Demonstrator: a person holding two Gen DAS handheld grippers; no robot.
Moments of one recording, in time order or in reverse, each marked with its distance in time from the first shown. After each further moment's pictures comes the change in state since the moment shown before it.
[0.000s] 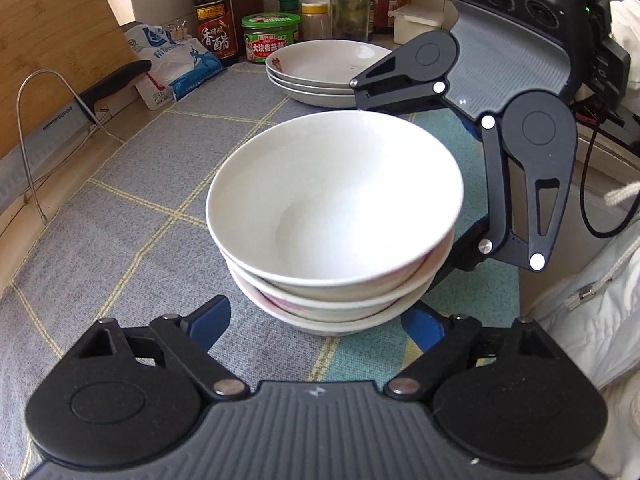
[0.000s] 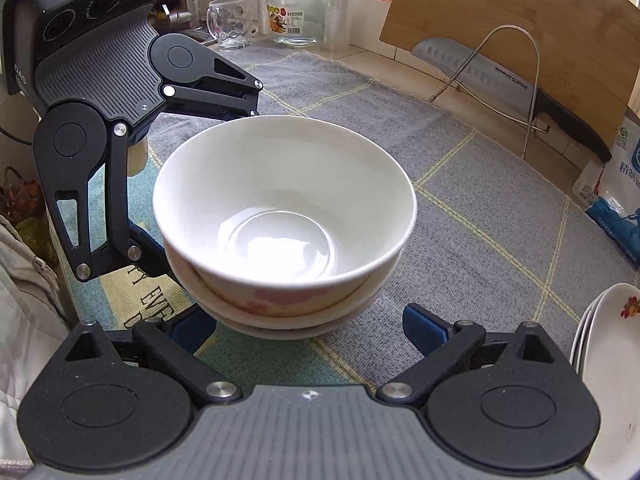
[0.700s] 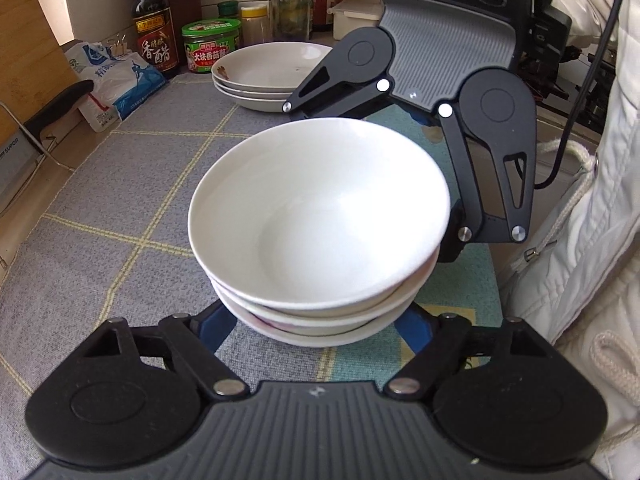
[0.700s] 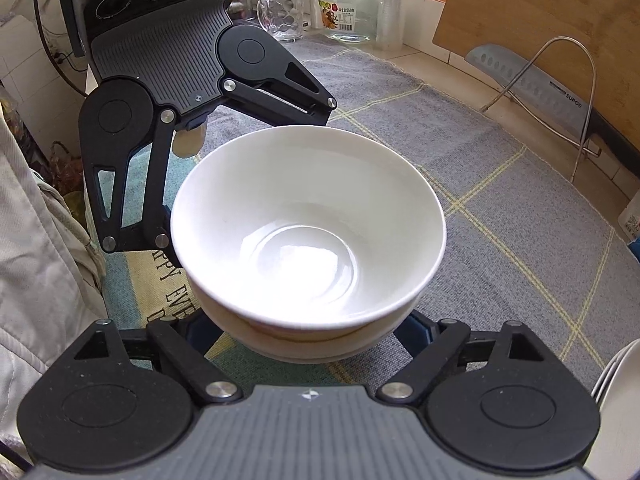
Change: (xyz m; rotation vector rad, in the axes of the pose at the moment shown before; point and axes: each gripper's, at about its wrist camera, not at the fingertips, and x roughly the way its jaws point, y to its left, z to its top) left arm 0.004 0.016 0.005 0.125 -0.002 -0.163; right arm 0.008 -0.011 0.014 -0.082 0.030 0.141
